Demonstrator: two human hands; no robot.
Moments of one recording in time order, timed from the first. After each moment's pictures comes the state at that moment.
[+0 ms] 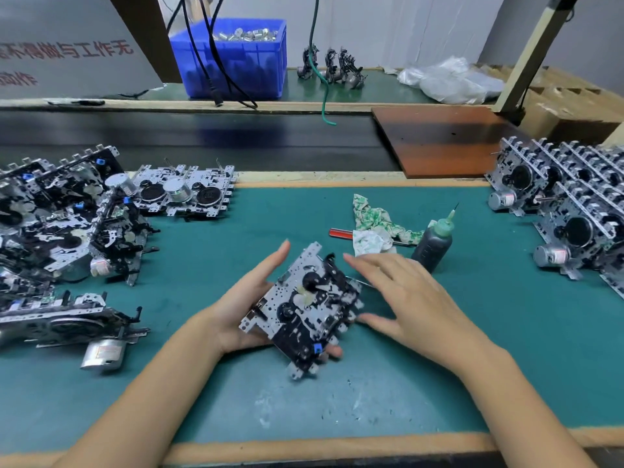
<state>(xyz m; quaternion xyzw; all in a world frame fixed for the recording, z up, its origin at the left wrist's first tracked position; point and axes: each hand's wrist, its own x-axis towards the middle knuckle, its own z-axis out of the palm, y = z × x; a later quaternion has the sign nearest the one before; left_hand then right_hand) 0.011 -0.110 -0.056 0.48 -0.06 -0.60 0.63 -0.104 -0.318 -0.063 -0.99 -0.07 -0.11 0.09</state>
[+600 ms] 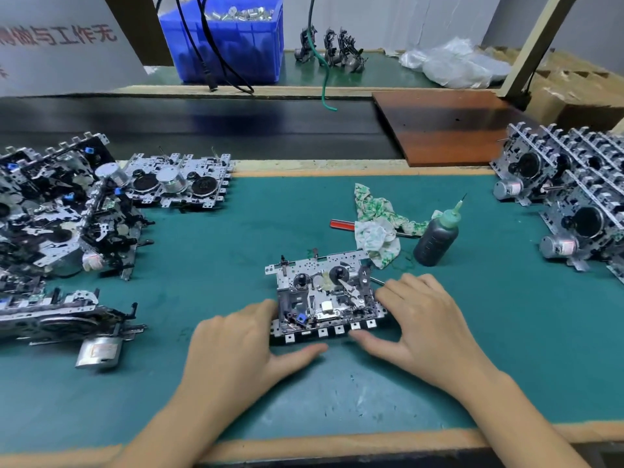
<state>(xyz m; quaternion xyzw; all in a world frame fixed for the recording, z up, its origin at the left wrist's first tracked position) -0.044 -0.085 -0.070 0.92 -0.35 0.10 0.14 -0.122 -0.301 -0.078 -0.97 -0.03 -0.22 0.03</state>
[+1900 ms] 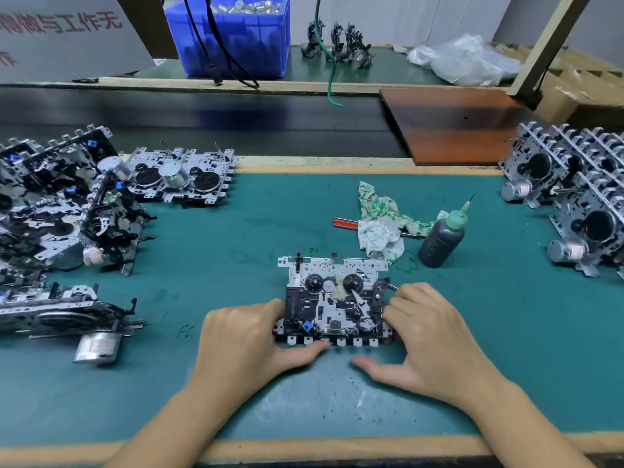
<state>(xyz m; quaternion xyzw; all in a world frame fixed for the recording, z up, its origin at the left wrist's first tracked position) -0.035 -0.093 -0.087 0.89 -0.37 0.16 0.22 -0.126 -0.309 -0.089 -0.96 -0.10 -0.24 0.04</state>
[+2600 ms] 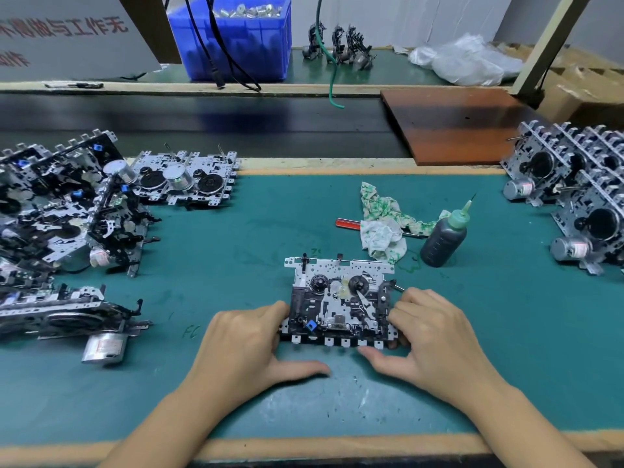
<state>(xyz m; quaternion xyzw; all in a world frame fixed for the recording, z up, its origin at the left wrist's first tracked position) -0.033 -0.083 -0.084 0.86 -0.44 0.13 0.22 -0.130 -0.304 -0.090 -0.96 -0.07 -0.26 0.07</state>
